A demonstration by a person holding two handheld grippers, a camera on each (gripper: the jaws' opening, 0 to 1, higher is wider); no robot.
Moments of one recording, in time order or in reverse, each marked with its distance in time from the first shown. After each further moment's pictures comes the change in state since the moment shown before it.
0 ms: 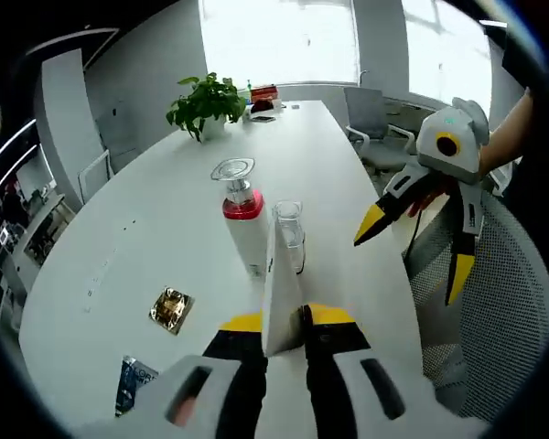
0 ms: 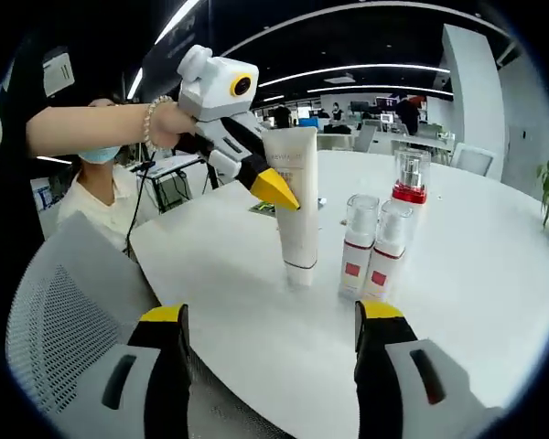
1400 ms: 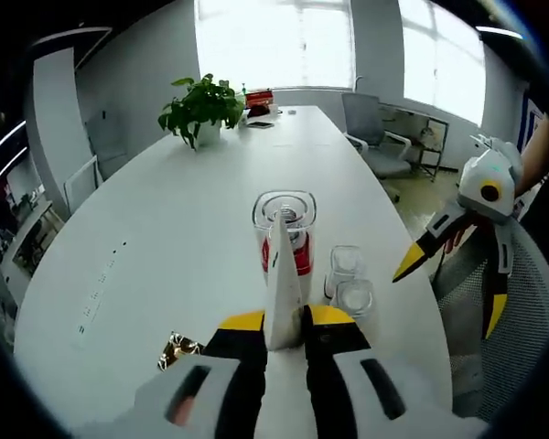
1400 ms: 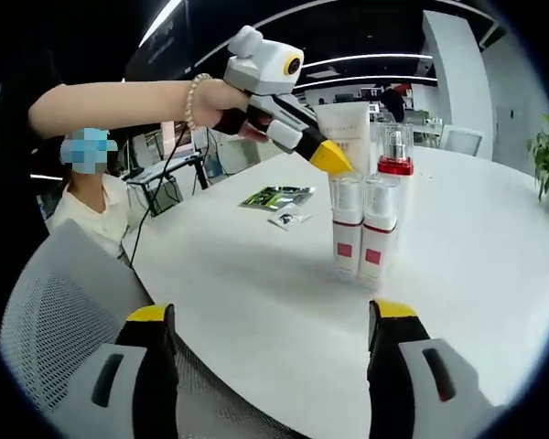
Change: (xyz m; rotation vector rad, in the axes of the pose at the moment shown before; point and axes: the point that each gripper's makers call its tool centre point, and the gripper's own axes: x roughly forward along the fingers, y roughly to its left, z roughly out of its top) left arm 0.046 0.027 0.041 0.013 -0.025 -0.064; right arm 0.004 -0.006 -0.014 0.068 0.004 -0.016
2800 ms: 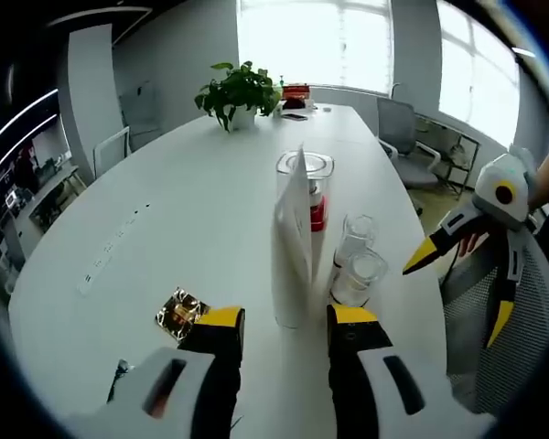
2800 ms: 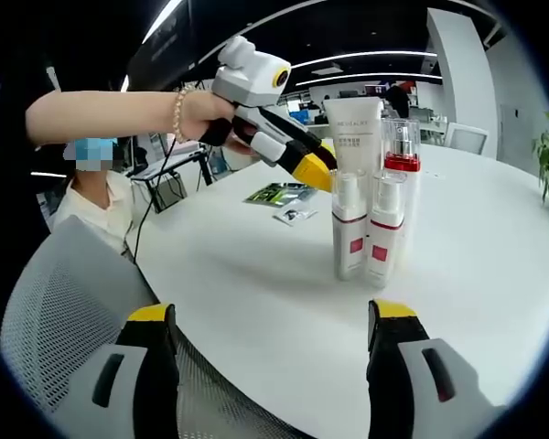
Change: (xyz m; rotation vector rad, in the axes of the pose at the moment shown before) left arm -0.017 0.001 -0.039 -0.160 0.022 0.136; right arm 0.001 0.005 -0.002 -0.009 0.018 0.028
